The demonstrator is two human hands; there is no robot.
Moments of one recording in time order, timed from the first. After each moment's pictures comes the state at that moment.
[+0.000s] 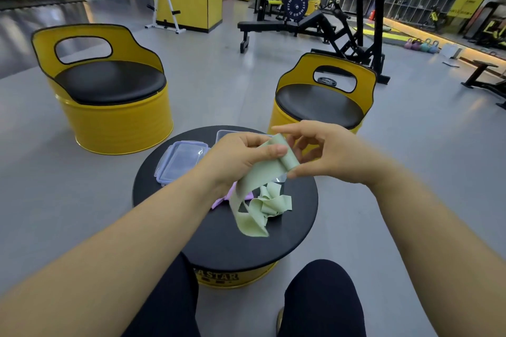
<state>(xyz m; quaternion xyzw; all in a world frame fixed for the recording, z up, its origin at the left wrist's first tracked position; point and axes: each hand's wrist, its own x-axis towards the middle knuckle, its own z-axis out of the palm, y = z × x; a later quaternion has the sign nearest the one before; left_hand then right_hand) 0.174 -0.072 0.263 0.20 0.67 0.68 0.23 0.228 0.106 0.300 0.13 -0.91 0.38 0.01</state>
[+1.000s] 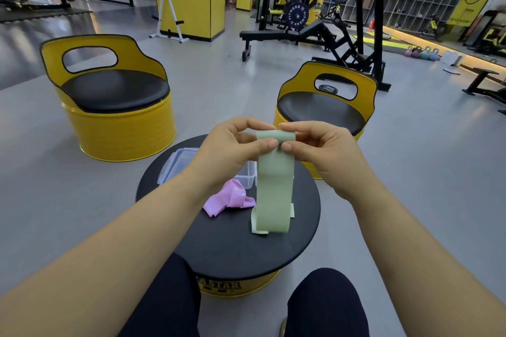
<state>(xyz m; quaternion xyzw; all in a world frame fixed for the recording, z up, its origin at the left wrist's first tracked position) 0.169 -0.084 0.276 0.25 0.64 0.72 0.12 0.230 0.079 0.292 0.06 -0.78 0.60 0.15</state>
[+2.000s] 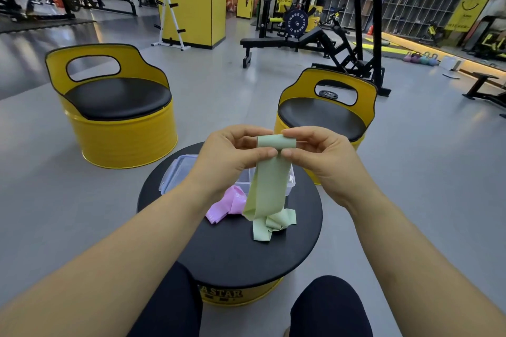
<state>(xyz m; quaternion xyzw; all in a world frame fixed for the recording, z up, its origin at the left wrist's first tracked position) 0.170 -0.086 0.277 0.22 0.62 0.75 0.10 0.225 0.076 0.290 0.06 -0.75 0.64 0.15</state>
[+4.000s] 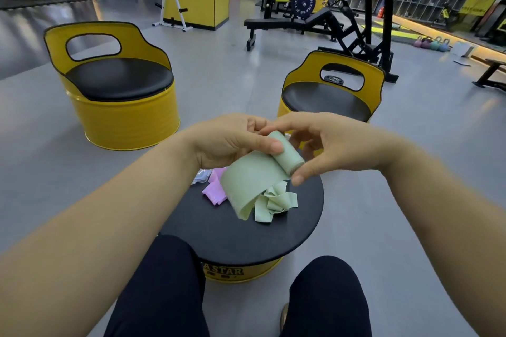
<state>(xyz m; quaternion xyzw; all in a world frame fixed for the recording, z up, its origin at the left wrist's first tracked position) 0.154 -0.097 0.290 0.33 0.55 0.63 0.43 0.229 0.087 0.329 0.20 -0.91 0.35 -0.12</state>
